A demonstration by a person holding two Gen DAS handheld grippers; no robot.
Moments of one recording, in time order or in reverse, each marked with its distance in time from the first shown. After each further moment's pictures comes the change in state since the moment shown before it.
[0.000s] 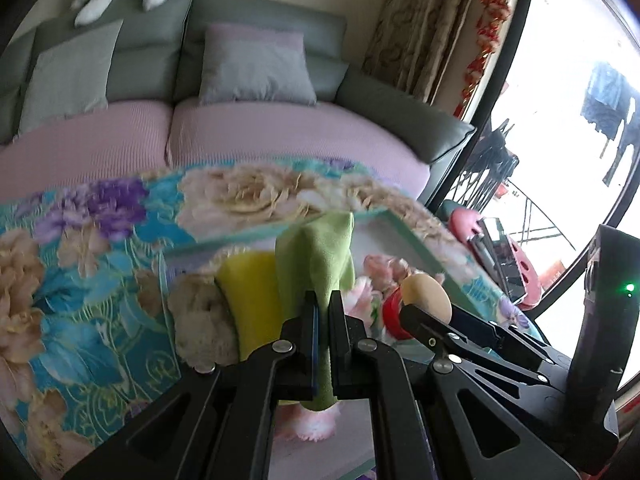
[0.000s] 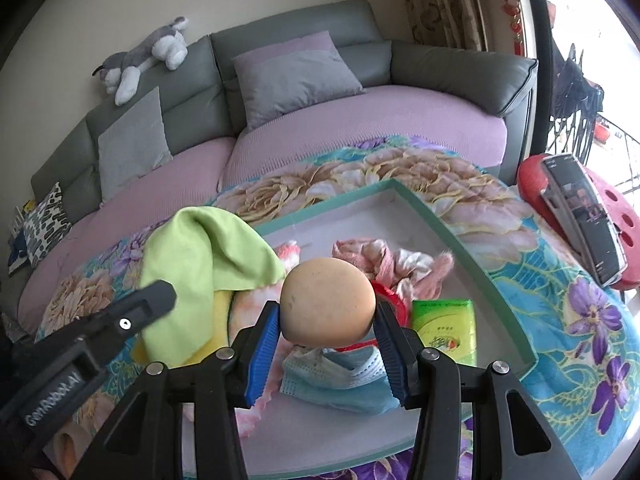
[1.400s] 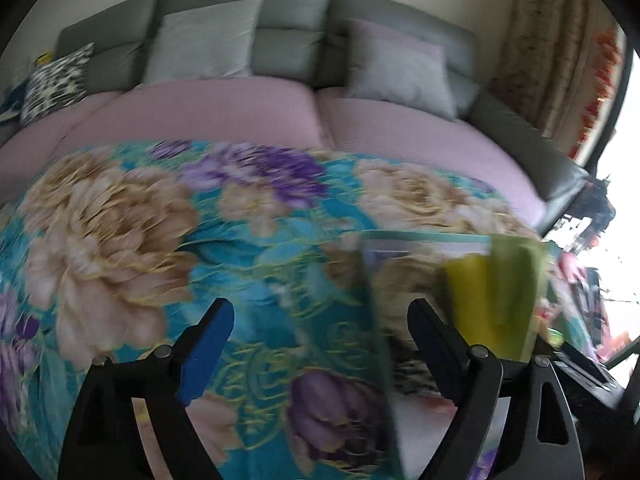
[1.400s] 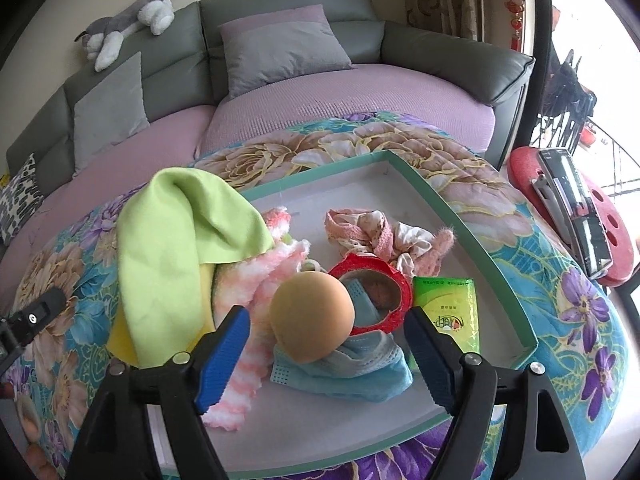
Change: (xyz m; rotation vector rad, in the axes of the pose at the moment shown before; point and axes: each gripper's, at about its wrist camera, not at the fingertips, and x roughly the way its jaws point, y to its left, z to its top) left arm -0.046 0.102 -0.019 -0.248 -0.005 0.392; right arm 0.014 0.016 -0.005 -0.035 0.090 -0.126
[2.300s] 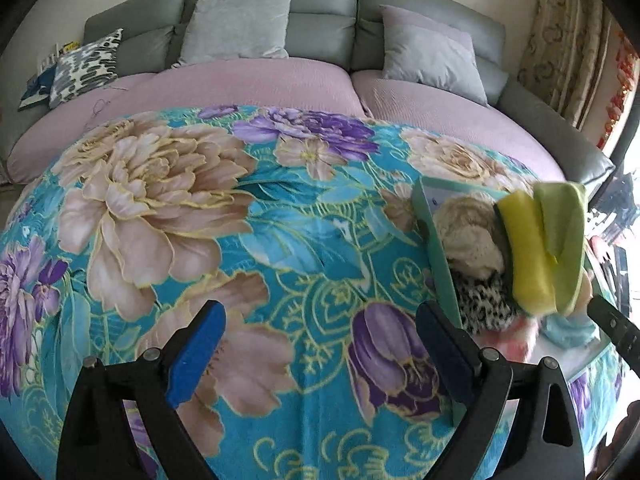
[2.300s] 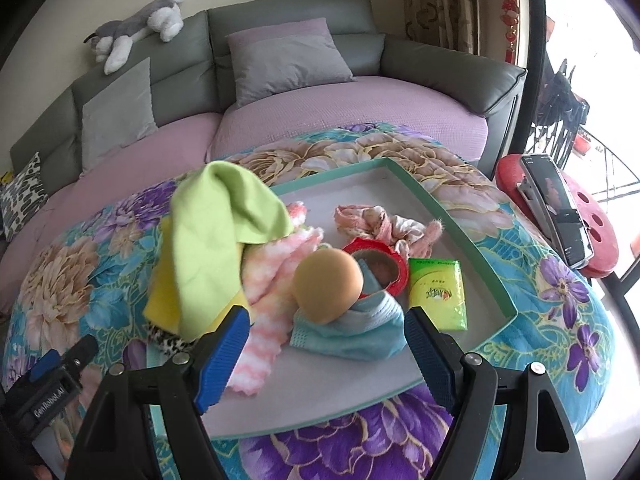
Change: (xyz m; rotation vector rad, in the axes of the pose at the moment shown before) left arm -0.011 0.025 -0.052 -0.014 0.036 0.073; right arm -0.039 0.013 -0.021 -0.018 -0.040 -0.006
